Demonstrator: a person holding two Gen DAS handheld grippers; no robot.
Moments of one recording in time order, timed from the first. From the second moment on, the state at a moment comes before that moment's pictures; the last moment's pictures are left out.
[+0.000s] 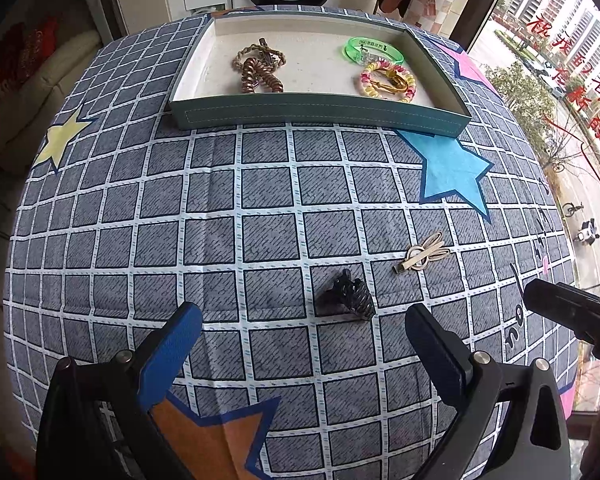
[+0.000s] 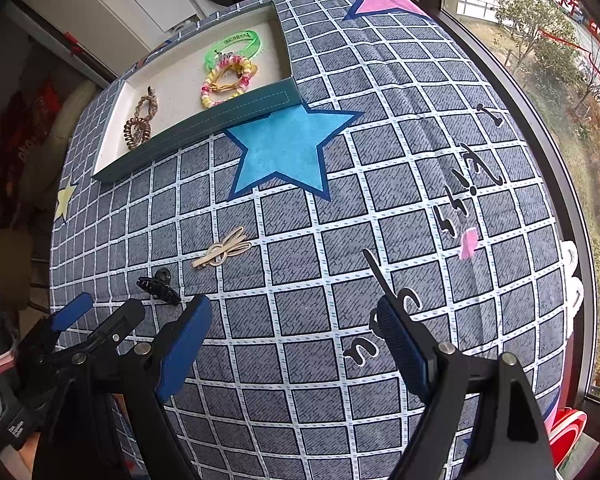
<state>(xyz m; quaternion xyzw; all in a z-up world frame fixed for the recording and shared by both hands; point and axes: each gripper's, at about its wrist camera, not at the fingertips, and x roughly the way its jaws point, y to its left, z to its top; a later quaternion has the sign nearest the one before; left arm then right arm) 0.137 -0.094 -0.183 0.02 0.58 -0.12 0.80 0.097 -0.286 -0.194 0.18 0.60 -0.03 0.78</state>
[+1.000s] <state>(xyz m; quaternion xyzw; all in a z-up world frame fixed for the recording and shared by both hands) 0.144 -0.084 -0.204 0.03 0.58 -0.10 0.81 0.133 -0.252 -0.225 0.21 0.62 -0.03 0.75</state>
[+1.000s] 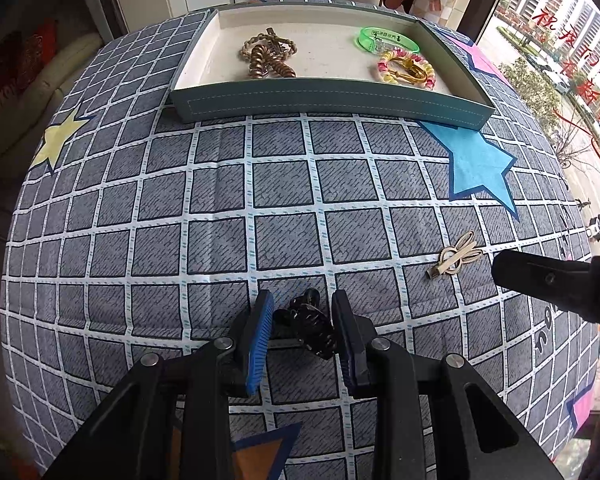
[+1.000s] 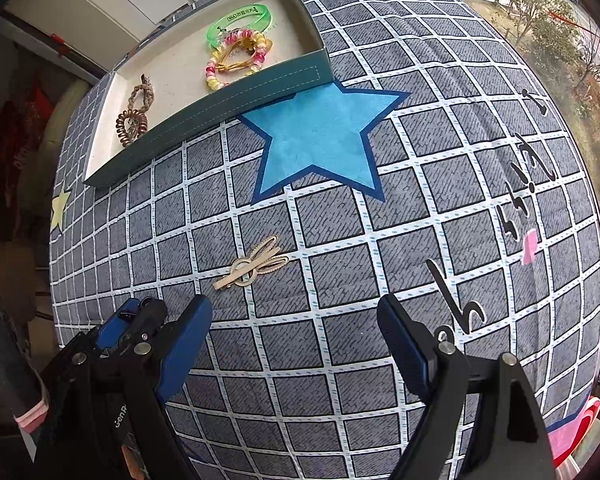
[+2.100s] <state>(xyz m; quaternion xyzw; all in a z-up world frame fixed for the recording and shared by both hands) 0.151 -0.054 -0.186 0.03 0.56 -0.11 0.82 0.128 -0.251 -0.227 0.17 0.61 -0.02 0.77</state>
